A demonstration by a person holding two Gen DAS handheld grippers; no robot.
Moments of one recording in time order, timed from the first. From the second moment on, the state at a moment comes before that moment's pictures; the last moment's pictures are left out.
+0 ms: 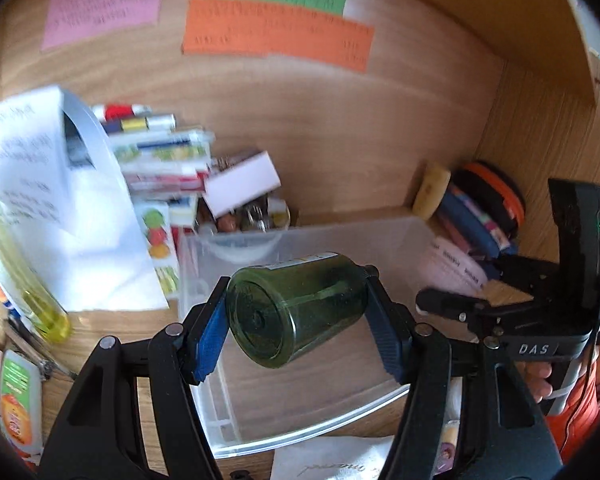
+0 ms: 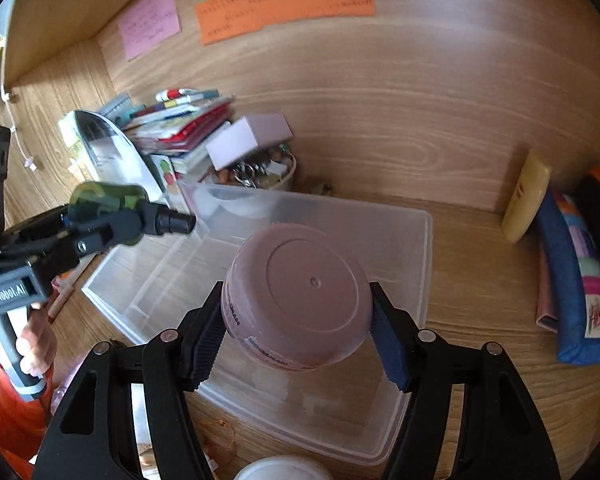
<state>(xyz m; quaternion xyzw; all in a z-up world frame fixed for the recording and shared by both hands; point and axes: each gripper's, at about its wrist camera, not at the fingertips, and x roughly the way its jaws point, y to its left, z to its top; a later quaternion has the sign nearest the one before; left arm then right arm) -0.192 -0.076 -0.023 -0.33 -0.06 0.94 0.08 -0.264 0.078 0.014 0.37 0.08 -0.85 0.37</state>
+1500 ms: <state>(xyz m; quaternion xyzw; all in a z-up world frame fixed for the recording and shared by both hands) -0.193 -0.054 -0.035 -0.37 0.00 0.93 0.08 -0.255 0.067 -0.002 0.37 0.14 -0.84 0.37</state>
